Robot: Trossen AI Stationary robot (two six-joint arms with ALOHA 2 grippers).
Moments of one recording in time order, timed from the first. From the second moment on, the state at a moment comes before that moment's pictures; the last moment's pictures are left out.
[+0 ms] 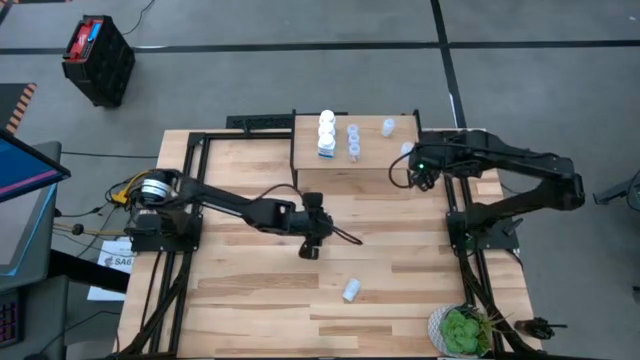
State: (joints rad) left arm -0.11 1.80 1.22 -0.30 -0.28 0.14; right arm -0.22 1.17 1.31 -1.57 0.60 0.58
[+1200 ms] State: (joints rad) left arm -0.15 0.47 0.26 -0.18 -0.19 -0.11; right arm -0.22 1.17 1.30 -1.56 0.60 0.57
